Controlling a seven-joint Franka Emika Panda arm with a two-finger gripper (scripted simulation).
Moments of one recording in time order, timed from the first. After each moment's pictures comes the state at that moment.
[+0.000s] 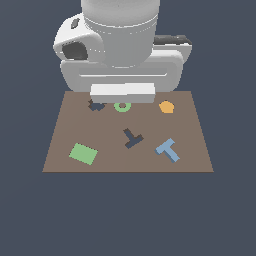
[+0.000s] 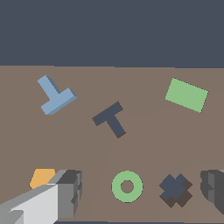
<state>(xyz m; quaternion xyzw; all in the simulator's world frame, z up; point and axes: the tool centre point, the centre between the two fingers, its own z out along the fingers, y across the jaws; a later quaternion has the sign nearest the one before) 0.012 -0.009 0.171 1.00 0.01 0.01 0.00</state>
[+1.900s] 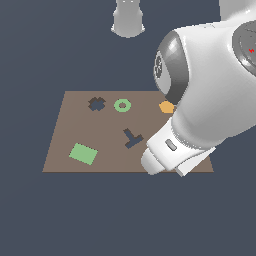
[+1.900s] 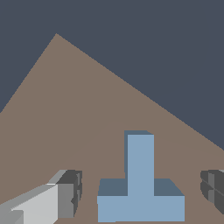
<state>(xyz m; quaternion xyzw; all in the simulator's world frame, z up) 0.095 0.121 0.050 0.95 0.30 0.00 0.00</state>
